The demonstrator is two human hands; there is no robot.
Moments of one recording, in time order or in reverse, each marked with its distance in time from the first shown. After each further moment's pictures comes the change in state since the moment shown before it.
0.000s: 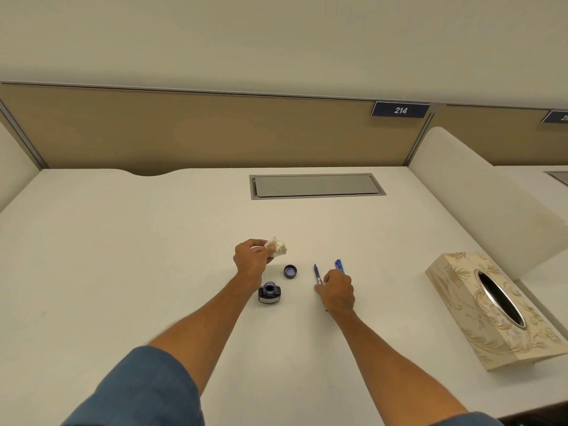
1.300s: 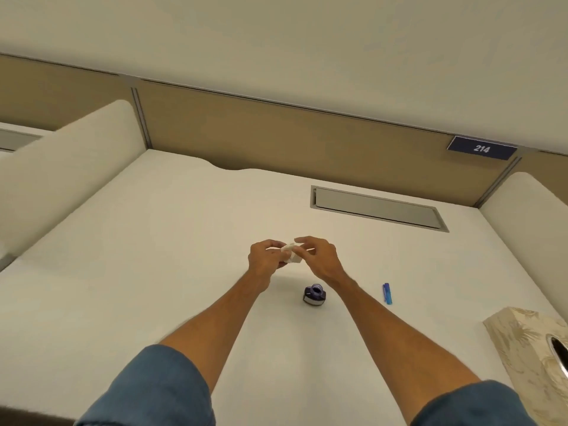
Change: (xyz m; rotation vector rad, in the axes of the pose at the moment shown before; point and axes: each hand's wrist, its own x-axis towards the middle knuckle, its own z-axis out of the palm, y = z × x) left_hand -0.023 0.021 -0.091 0.030 0.028 0.020; right_hand -0.033 -0.131 0.021 0.238 -0.358 -0.703
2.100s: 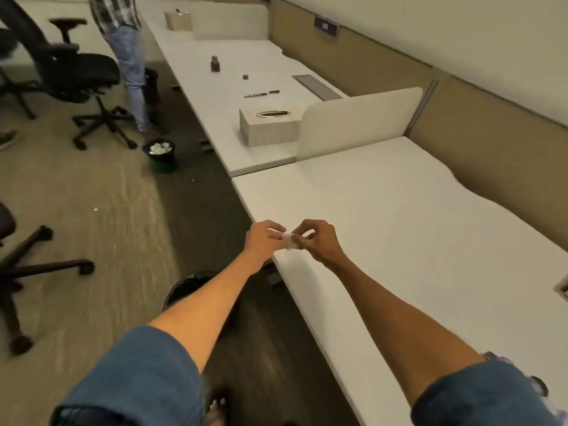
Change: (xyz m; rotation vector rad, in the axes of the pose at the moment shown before) left_hand -0.225 -0.064 -0.289 0.021 0.797 0.004; right_hand -0.119 -0.173 0.270 0.016 -0.828 -0.586
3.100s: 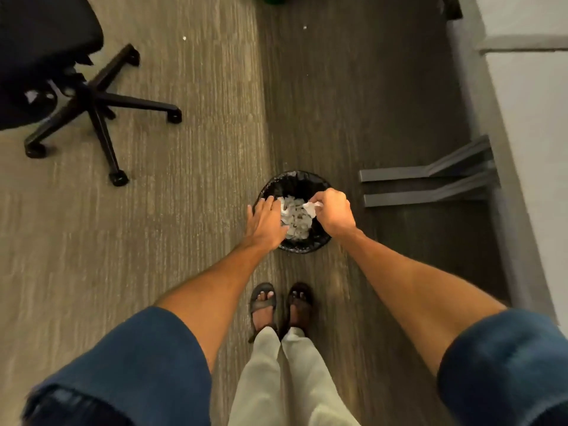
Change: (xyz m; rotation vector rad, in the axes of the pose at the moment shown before) left_hand 0.045 -0.328 -0.238 0.851 0.015 -0.374; right_hand 0.093 0.044 0.412 -0.546 -0.513 0.166
